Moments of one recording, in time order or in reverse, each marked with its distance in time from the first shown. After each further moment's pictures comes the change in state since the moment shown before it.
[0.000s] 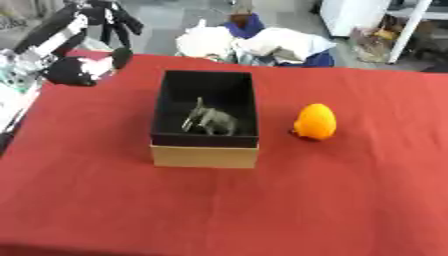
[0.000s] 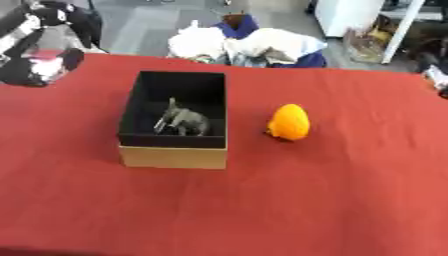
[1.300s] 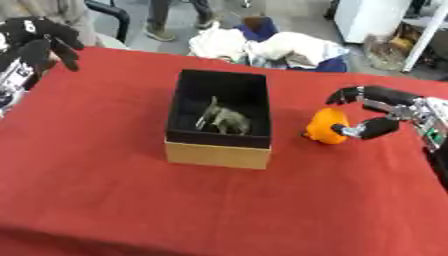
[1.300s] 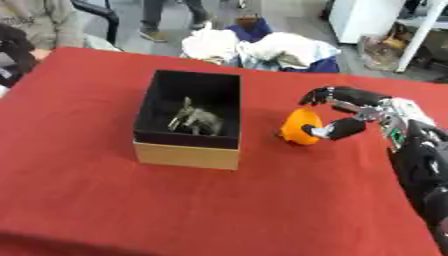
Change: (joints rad) left arm 0.223 -0.048 0.117 -0.205 0.088 0.124 -0.034; right arm -0.087 0.180 0.002 0.272 1.051 -0.193 -0.223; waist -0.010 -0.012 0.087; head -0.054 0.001
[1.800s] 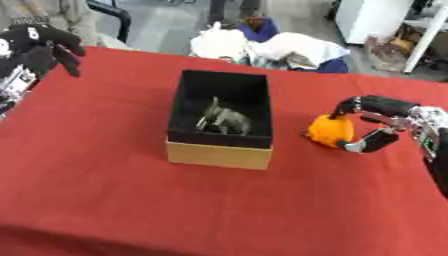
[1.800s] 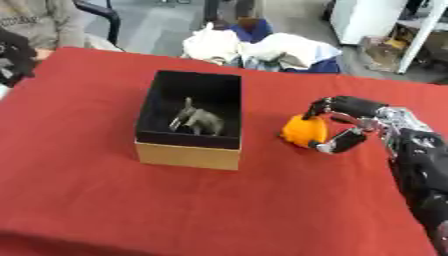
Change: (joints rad) left arm 0.012 -0.012 0.000 0.000 -0.009 -0.001 -0.009; right arm 0.017 0.005 -0.020 0.039 0.182 0.008 -0.204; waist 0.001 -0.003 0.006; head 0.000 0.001
